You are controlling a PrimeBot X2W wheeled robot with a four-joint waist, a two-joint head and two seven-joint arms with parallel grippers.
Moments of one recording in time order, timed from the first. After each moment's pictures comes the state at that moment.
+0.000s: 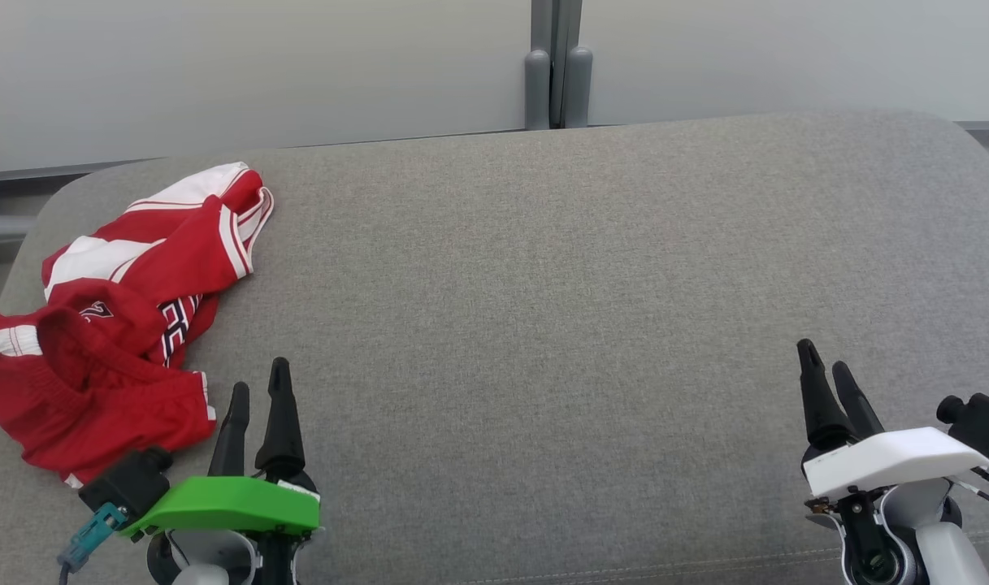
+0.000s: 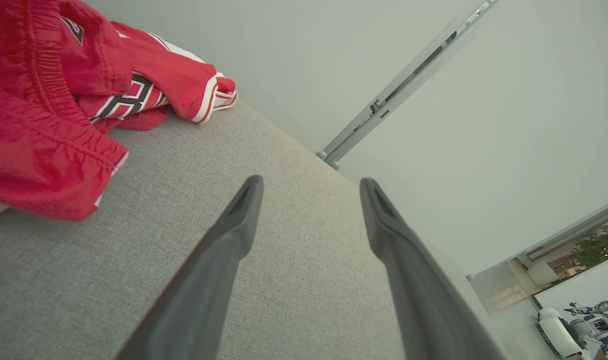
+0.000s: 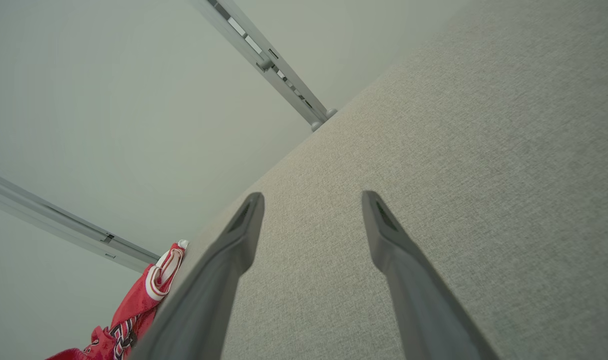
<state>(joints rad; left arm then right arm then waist) -0.08 0.05 -0.12 0.20 -0.85 -0.03 -0.16 -0.07 -0.04 -0.09 0.16 0.77 0.13 0.00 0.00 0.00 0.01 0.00</state>
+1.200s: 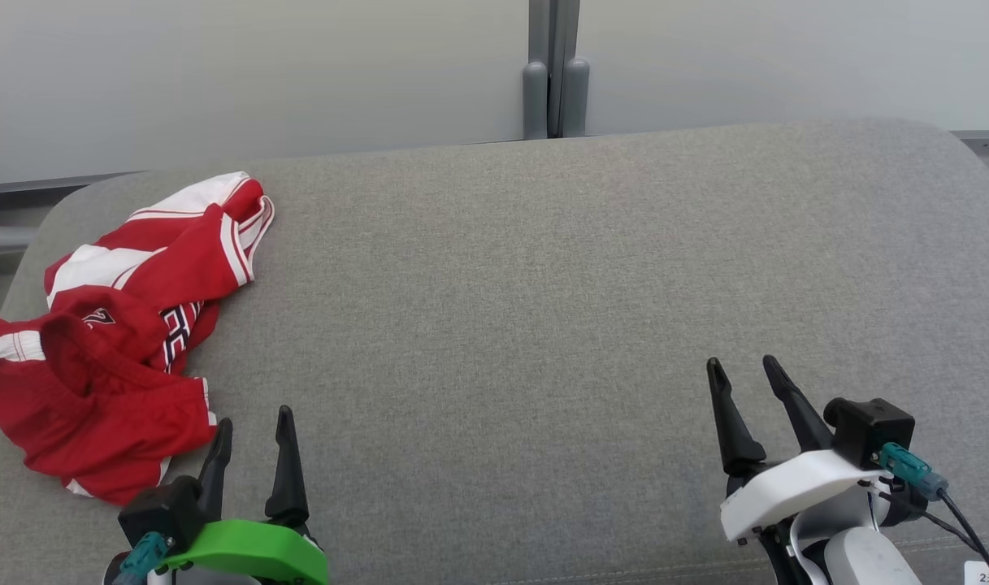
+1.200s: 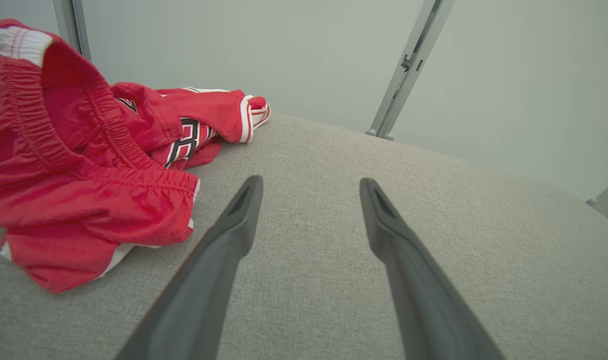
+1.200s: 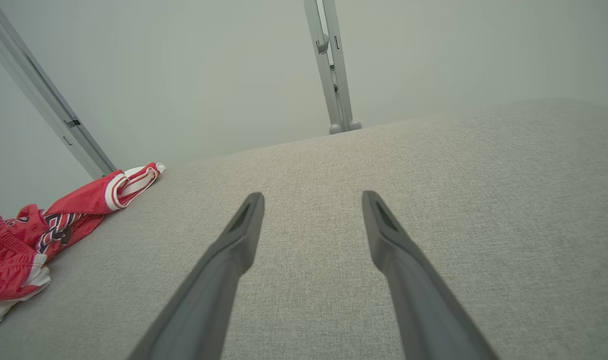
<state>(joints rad) -0.01 0.08 -0.11 0.24 -0.42 0.00 -0.21 -0.07 -0.04 0.09 0.19 0.30 0.13 -0.14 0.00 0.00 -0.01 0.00</state>
